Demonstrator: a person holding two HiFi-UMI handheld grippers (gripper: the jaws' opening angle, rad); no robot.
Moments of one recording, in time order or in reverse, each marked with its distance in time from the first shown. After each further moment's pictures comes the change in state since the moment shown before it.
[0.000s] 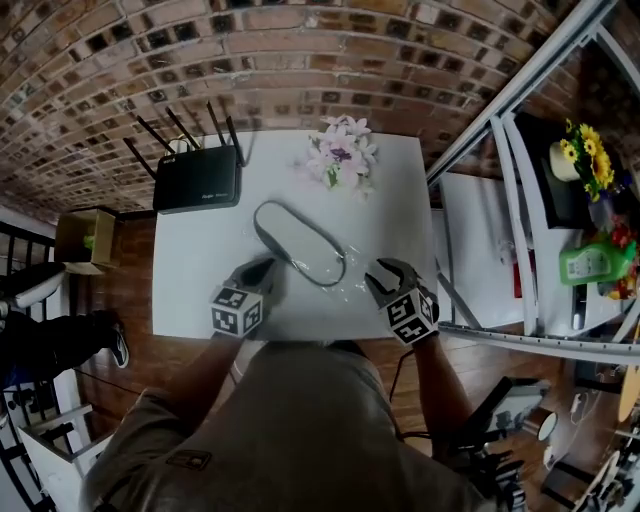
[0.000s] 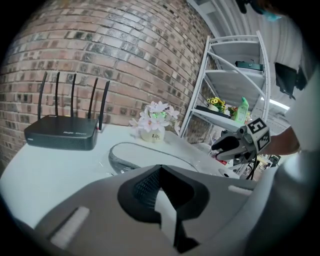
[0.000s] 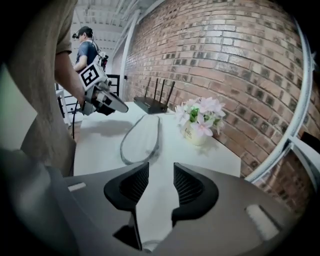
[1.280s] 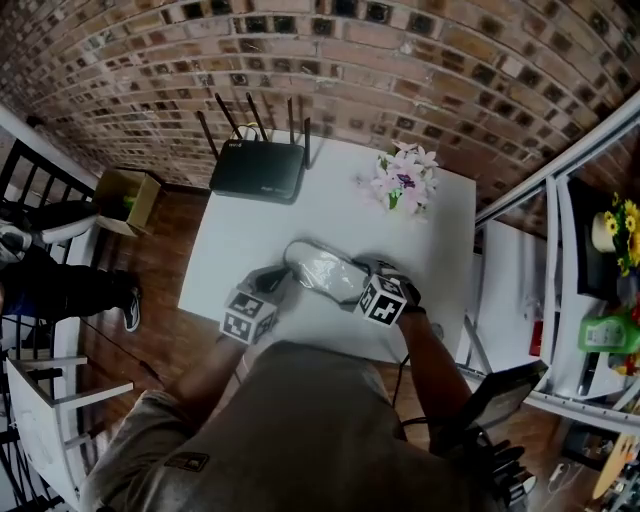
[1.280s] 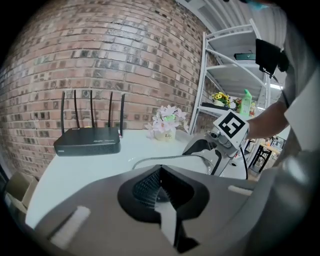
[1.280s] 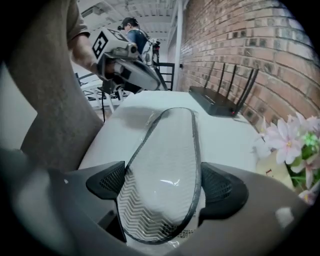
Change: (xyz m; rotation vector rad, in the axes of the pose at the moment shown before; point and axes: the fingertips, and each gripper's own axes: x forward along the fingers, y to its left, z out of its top) left arm -0.058 0.034 -0.005 0.101 -0.003 0.142; right arm 0.112 0.113 0.050 -0.421 0.106 0.549
